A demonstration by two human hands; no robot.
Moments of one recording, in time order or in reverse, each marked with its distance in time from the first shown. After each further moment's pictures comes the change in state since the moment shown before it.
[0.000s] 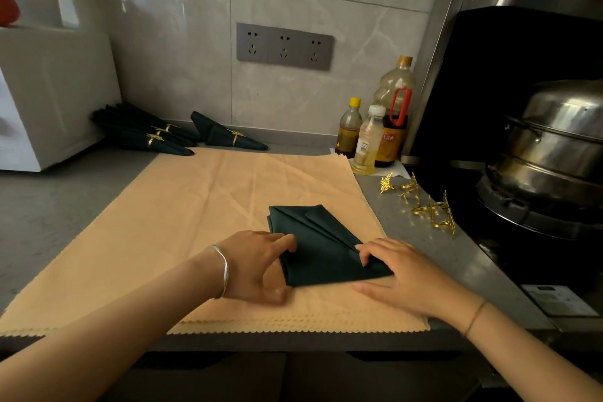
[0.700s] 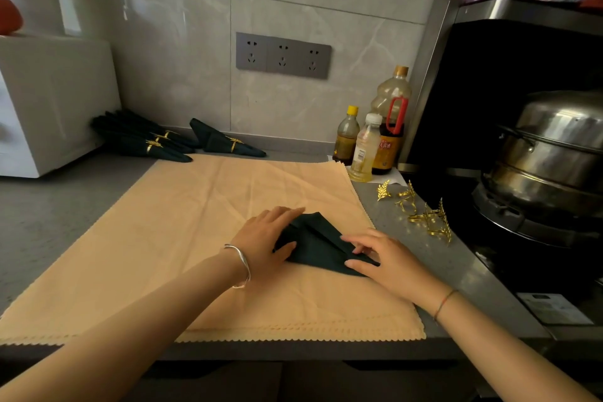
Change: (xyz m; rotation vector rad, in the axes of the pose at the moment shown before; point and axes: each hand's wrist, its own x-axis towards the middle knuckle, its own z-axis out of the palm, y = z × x) left_hand 0.040 -0.009 0.018 -0.323 0.316 -0.178; right_hand 0.035 0.010 0.010 0.309 0.173 0.097
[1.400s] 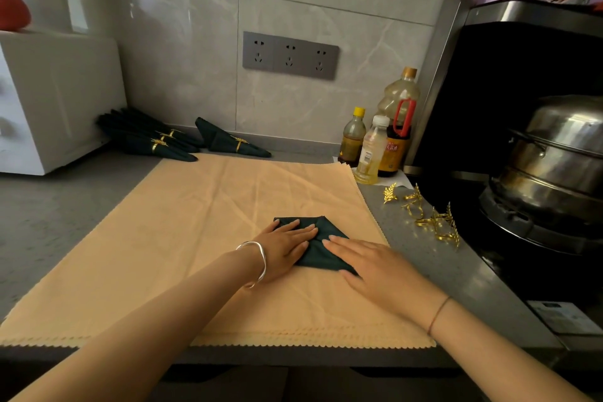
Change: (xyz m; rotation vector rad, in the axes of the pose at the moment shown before) left_hand 0.017 -0.005 0.017 0.049 -0.330 -0.032; right_hand 0.004 -0.031 0.008 -0.534 -0.127 -0.263
